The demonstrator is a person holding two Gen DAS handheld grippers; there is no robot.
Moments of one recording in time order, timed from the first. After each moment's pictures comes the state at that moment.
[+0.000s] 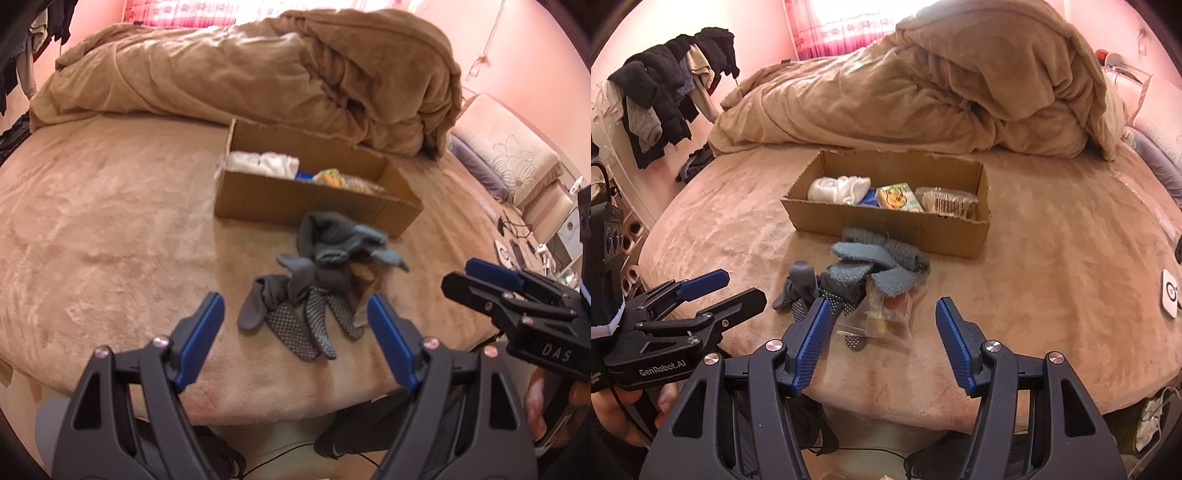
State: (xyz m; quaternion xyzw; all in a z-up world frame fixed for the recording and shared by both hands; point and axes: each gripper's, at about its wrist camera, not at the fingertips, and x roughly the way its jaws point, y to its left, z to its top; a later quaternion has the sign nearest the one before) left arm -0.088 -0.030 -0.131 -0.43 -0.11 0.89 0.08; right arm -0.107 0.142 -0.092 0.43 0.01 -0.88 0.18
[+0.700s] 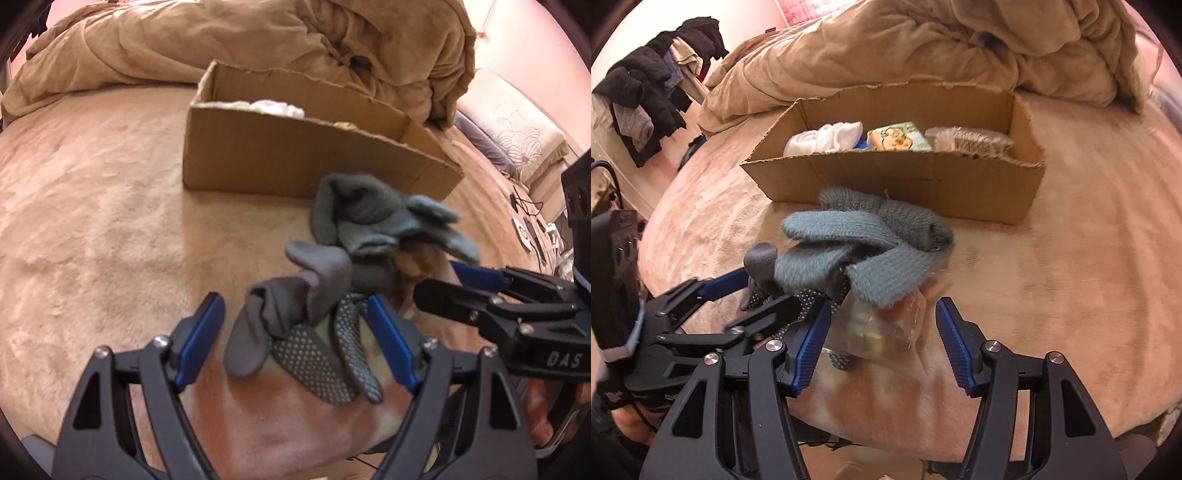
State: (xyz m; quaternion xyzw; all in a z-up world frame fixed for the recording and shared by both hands) left arm -0.144 -0.025 -0.202 -0.46 -0.09 0.88 0.10; right arm -0.160 0.132 -0.161 0.50 -0.04 -0.84 0.22
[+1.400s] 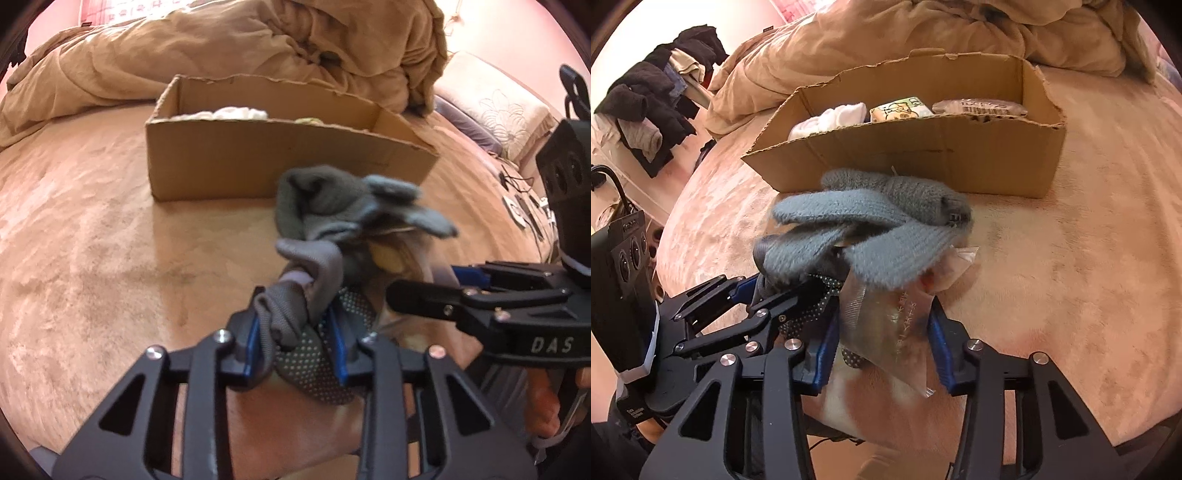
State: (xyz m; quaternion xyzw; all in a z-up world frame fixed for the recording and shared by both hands) left arm -0.133 0.000 -0.196 -0.44 -0.05 0.89 0.13; right arm -0.155 0.145 -0.167 0.51 -0.07 -0.83 0.23
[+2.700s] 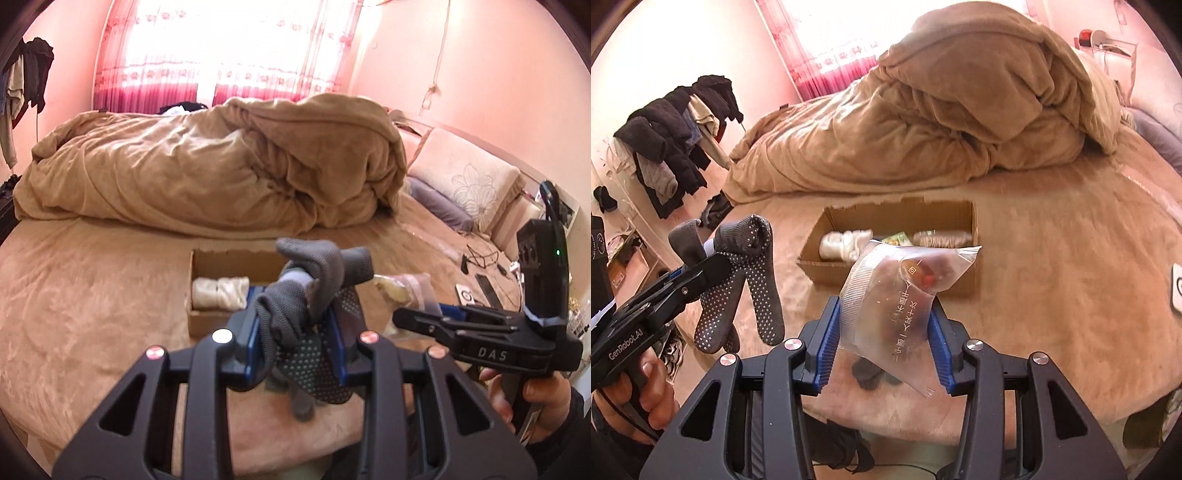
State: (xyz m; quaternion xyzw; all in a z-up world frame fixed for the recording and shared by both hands) left arm -0.090 -0.009 -0.002 -0.30 -0.08 0.94 0.13; right arm -0.129 0.188 -0.030 0.39 -0.08 -0.89 0.21
